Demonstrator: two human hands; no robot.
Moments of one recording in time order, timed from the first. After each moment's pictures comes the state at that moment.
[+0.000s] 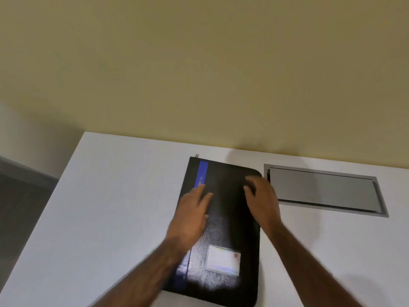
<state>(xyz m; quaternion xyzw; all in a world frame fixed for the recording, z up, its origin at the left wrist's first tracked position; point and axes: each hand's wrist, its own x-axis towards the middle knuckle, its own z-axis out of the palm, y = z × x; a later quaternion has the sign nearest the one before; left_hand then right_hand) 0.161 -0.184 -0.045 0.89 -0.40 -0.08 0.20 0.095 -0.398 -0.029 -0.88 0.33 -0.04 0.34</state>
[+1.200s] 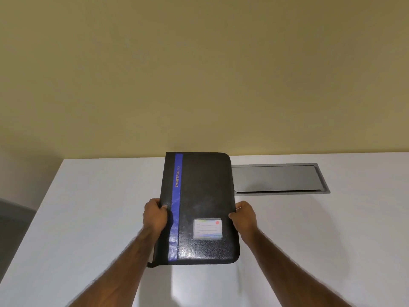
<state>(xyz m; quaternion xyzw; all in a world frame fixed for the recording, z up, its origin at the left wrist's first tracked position) 0.164 -0.187 -0.034 0.89 0.04 -0.23 0.39 0.004 -0.406 -0.041 -0.74 0.50 0.02 0.45</state>
